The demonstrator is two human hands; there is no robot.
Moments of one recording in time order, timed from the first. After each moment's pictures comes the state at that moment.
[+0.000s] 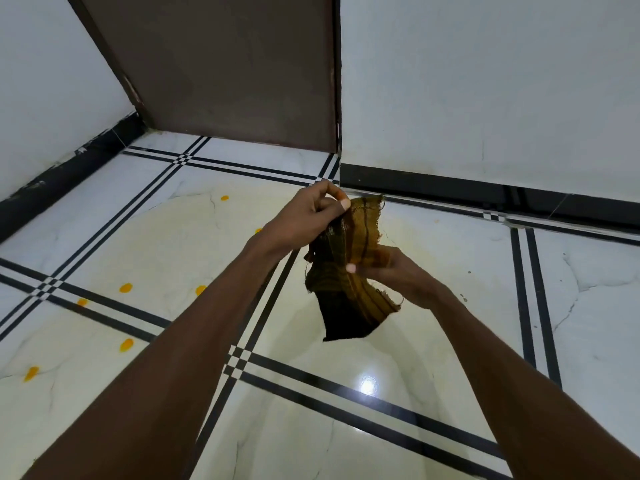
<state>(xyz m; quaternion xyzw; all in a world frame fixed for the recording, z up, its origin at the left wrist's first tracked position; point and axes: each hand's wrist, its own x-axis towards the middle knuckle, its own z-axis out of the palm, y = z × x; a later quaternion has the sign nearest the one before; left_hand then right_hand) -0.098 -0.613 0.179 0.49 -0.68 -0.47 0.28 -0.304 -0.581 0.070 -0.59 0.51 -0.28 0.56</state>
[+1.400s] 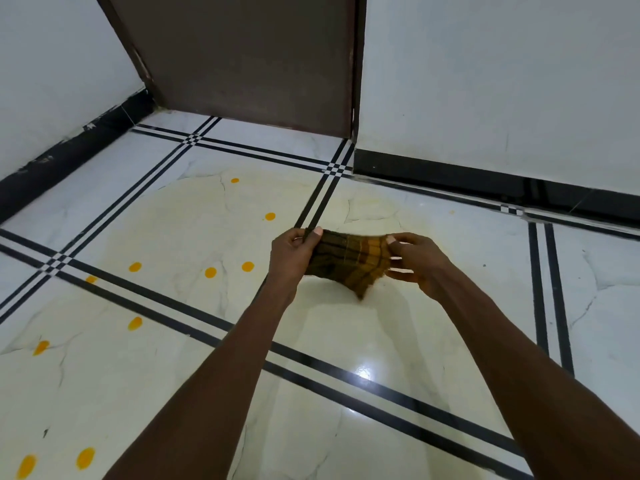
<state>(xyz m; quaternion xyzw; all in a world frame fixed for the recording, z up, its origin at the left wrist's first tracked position) -0.066 -0.590 0.055 0.63 -0.38 -0.49 0.47 -0.297 -0.587 0.069 -0.35 0.66 -0.34 0.58</state>
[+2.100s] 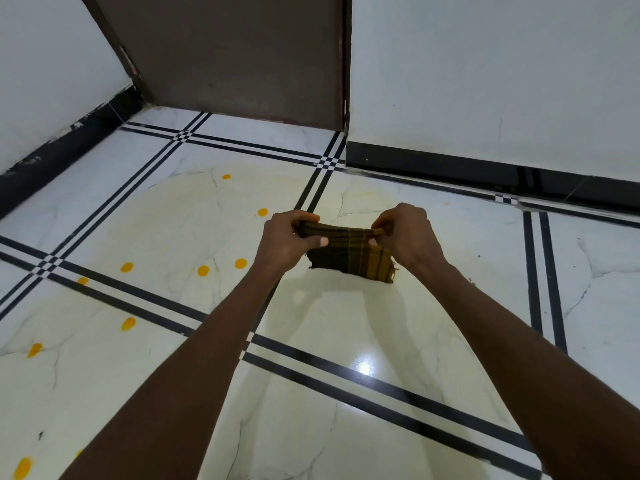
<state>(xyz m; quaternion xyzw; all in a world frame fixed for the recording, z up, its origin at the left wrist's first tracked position) -0.060 -0.598 0.083 0.63 -0.63 -0.34 0.31 -0.292 -0.600 0.082 -0.67 0.67 -0.23 0.22</state>
